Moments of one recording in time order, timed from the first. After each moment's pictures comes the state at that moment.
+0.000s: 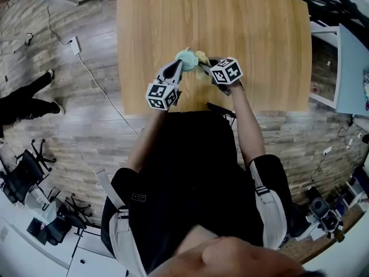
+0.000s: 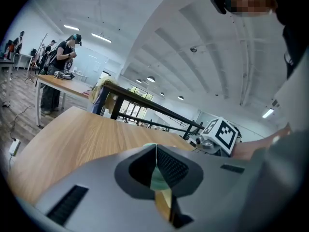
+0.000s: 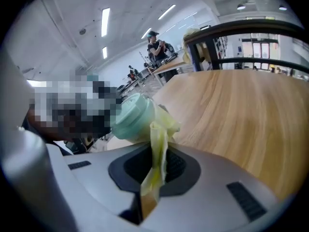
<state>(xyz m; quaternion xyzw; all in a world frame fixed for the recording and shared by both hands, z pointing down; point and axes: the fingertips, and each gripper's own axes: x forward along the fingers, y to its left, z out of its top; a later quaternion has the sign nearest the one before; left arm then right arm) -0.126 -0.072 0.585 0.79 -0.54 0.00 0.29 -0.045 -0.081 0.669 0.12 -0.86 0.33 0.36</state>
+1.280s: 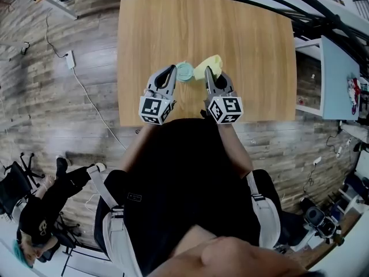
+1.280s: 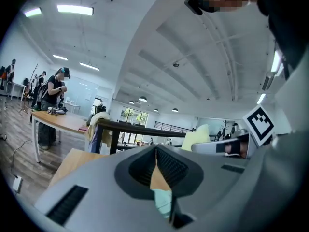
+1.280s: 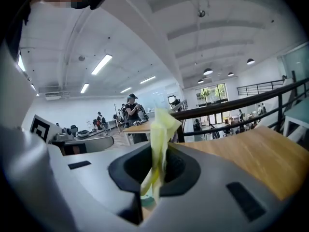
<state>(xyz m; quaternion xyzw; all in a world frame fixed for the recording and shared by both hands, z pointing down) -0.156 -0.079 0.464 0.81 -0.56 -0.03 0.14 -0.028 -0.111 0.466 0.44 -0.88 0.17 0.07</state>
